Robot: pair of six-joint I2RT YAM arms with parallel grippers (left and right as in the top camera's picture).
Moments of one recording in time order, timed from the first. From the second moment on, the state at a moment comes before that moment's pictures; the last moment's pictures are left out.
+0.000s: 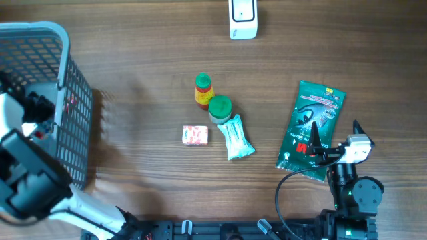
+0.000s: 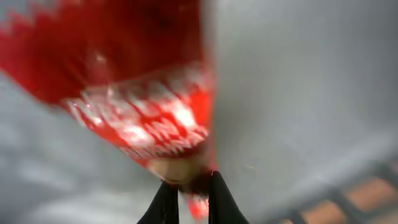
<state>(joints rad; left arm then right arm) 0.70 1.92 1.40 -0.80 0.19 -1.70 -0.12 0.02 0.01 0.00 -0.14 -0.03</state>
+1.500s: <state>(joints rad) 0.39 0.93 1.40 -1.01 0.18 -1.51 -0.12 0.02 0.01 0.00 -0.14 -0.03</state>
